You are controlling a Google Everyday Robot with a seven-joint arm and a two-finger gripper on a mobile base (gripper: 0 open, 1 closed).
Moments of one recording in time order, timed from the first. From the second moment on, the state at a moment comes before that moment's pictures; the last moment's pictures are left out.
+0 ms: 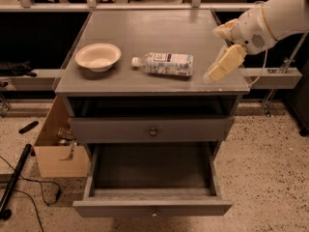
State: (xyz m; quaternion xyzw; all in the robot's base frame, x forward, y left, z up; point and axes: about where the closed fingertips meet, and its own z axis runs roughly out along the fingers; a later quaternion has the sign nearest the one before) arm 0.600 -0.142 0.938 -0.57 0.72 0.16 0.36
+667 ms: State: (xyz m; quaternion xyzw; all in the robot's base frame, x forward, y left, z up) arm 0.651 -0.103 0.911 -0.55 0.72 0.18 0.39
